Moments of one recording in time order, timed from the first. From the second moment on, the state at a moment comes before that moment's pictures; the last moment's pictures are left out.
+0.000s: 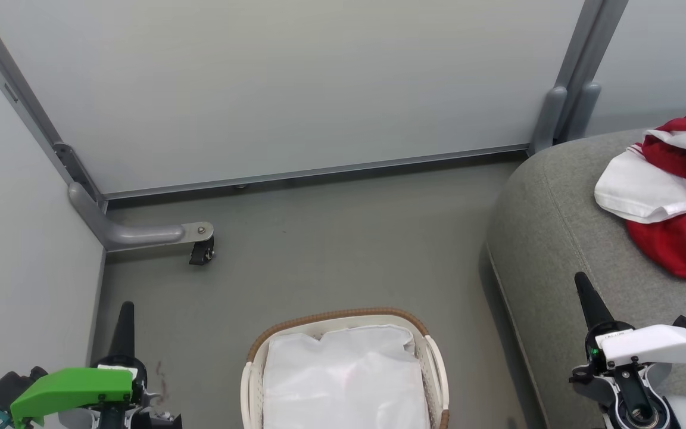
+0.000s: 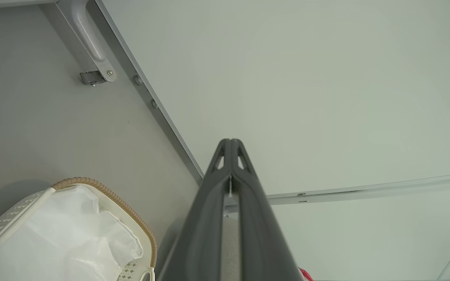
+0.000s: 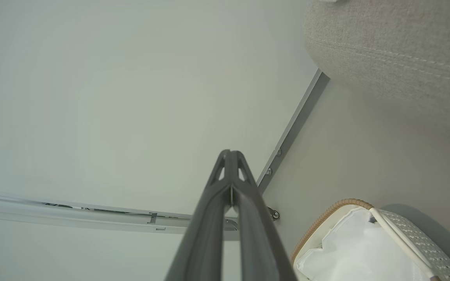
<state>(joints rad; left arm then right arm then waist) -0.06 0.05 0.09 0.28 -1.33 -0.12 0.03 -0.12 -0.05 -0.08 0.29 1.30 0.13 0.03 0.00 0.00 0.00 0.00</state>
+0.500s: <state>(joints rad) -0.08 0.05 0.10 0.26 -1.44 -0.12 0.07 -0.12 -0.05 -0.10 0.27 1.42 0.13 0.07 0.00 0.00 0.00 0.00</state>
